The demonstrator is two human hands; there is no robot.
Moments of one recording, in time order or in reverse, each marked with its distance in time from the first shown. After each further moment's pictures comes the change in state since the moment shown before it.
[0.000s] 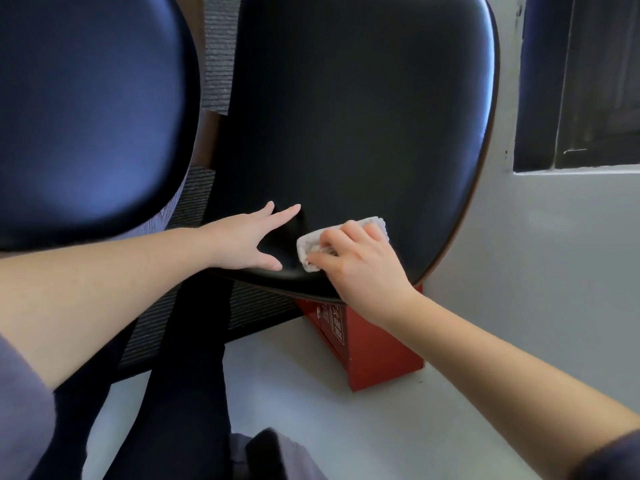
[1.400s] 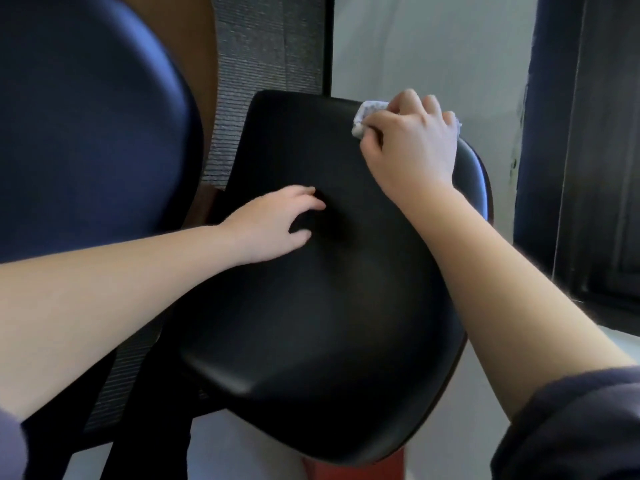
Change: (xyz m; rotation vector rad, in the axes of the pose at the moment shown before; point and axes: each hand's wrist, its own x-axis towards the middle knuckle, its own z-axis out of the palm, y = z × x) left_hand 0.088 0.033 -0.141 -0.121 0.533 0.148; right_hand 0.213 0.195 -0.074 -0.149 0.239 0.429
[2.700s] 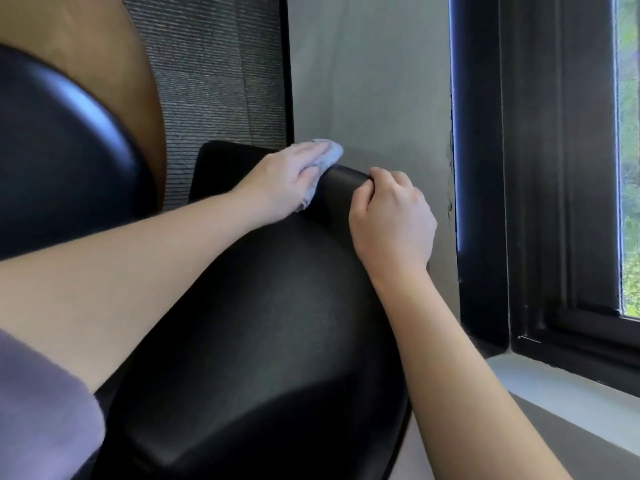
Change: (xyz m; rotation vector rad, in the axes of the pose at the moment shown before) left_hand 0.130 0.063 -0.044 -0.158 0.250 0.022; right_hand -0.019 0.042 -0.009 0.206 0.009 0.460
